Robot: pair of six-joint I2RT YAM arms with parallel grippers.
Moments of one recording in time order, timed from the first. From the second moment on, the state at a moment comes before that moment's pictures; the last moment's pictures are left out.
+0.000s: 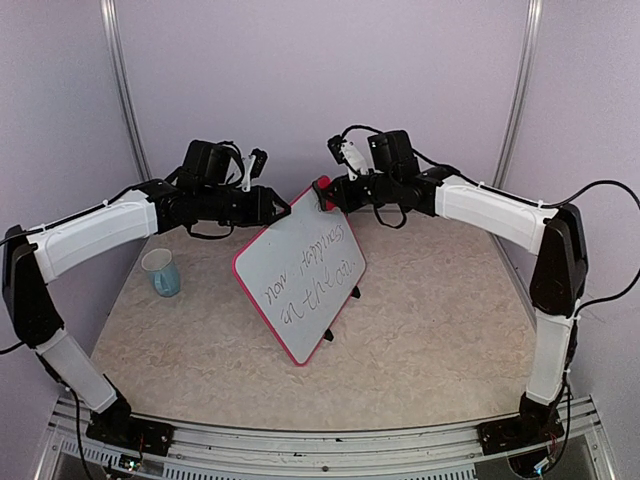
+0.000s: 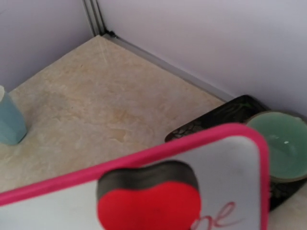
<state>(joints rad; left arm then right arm) -0.61 1.60 1.42 -0.32 0.21 -0.39 0.68 1.95 1.80 -0.25 -0.16 0.04</state>
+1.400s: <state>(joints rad) -0.64 1.64 1.43 -0.31 0.22 -0.41 0.67 1.98 1.80 -0.19 -0.21 0.07</state>
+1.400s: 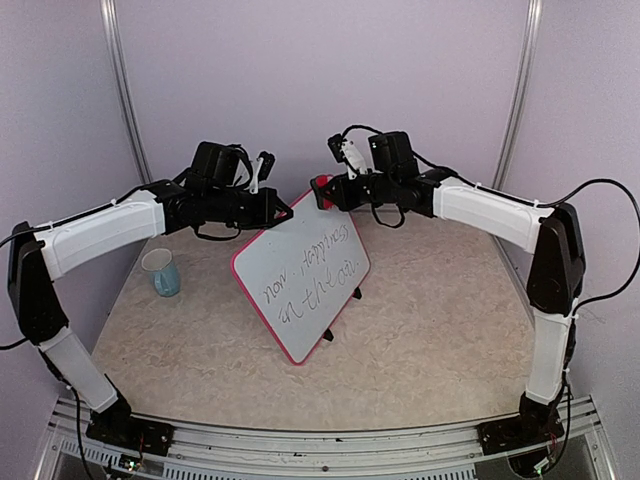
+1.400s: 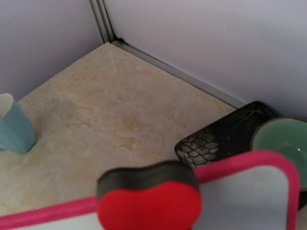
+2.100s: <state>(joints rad) -0.64 1.67 1.48 -0.33 0.23 -0.41 0.65 1.93 1.61 -0.12 -0.19 0.10</state>
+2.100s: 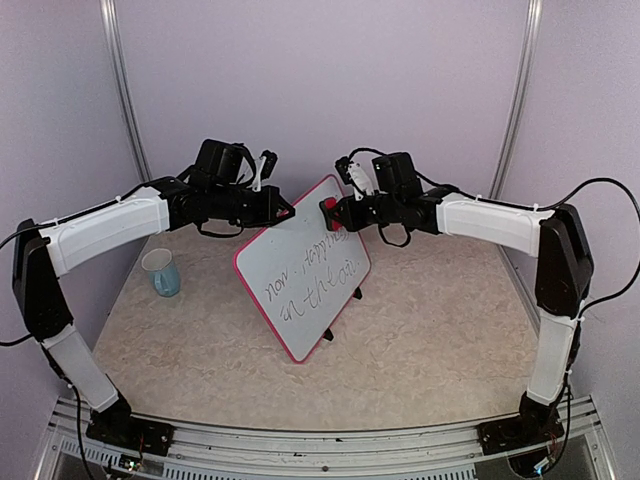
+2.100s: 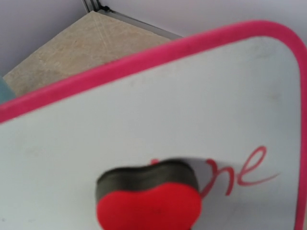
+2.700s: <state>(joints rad) -0.66 1.69 1.50 -0.32 0.24 -0.40 0.65 1.93 1.78 -0.26 -0.26 0.08</state>
